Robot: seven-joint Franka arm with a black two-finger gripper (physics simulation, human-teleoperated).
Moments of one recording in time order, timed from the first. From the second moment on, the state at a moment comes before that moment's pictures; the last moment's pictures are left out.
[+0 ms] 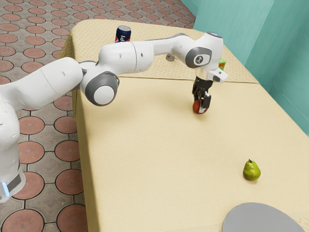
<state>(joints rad) 0.26 1.03 -0.19 -0.51 0.04 1.59 0.21</state>
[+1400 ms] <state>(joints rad) -0.55 1.02 -0.20 -0.38 0.24 1.91 0.03</state>
